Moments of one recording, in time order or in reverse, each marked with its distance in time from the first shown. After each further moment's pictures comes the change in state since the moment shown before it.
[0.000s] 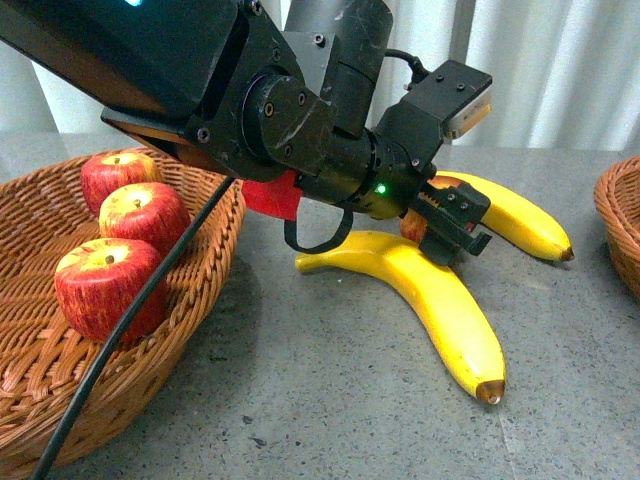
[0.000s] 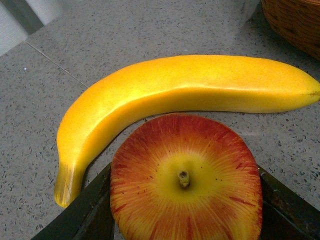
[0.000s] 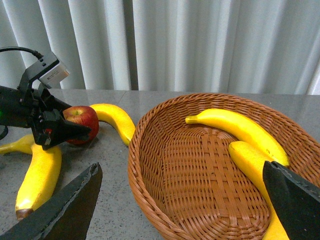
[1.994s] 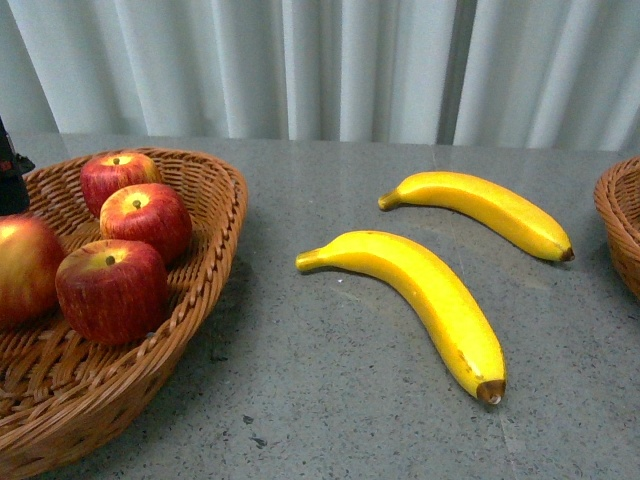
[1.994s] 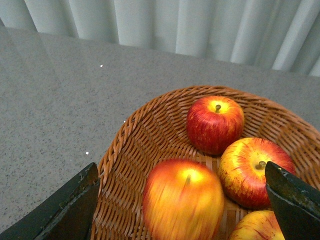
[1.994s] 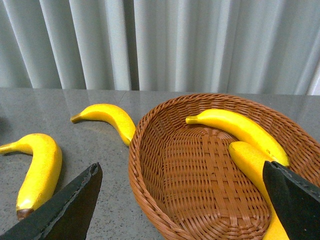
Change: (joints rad) left arm 0.290 -1.025 -1.009 0.259 -0.756 -0.490; right arm 0.000 0.000 0.000 0.000 0.000 0.000
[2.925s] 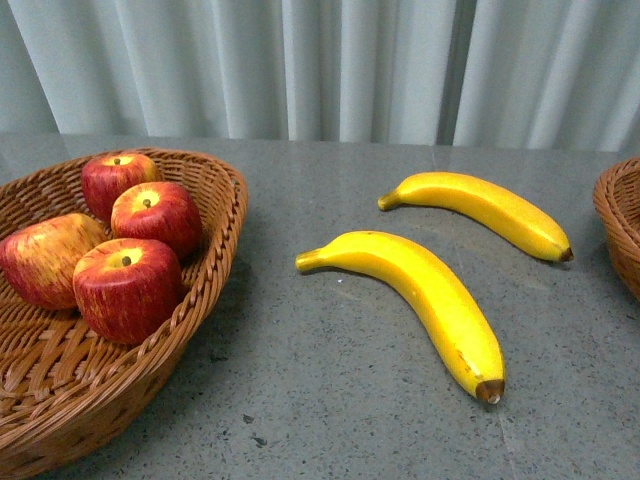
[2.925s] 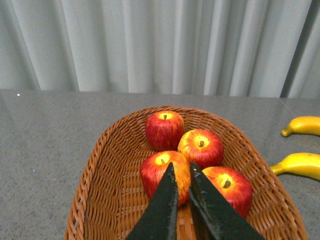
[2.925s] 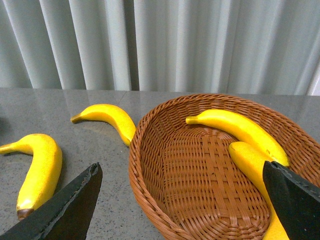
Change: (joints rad) left arm -0.022 -0.711 -0.301 -0.171 0.219 0.124; right arm 0.000 0.000 0.000 0.000 0.000 0.000
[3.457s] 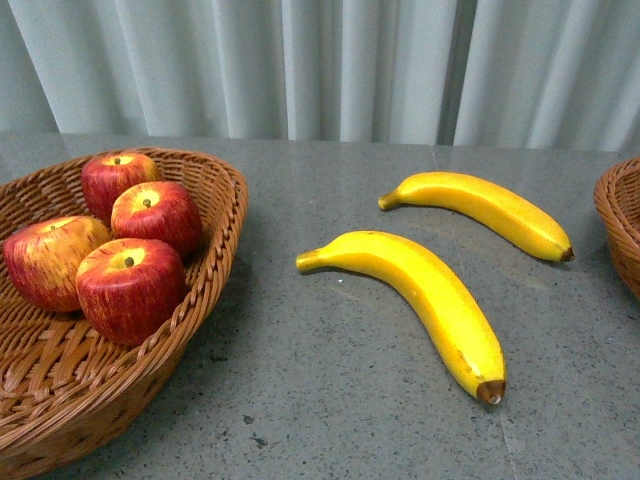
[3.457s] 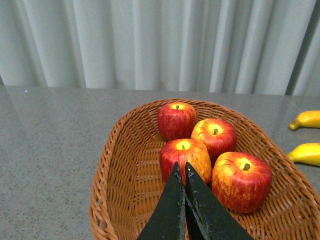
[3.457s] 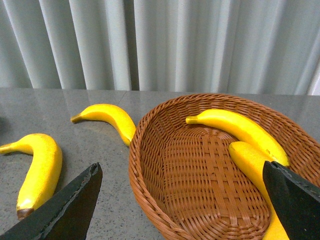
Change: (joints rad) left arm 0.248 -0.206 -0.100 -0.098 0.245 -0.004; right arm 0.000 0.000 0.000 0.000 0.000 0.000
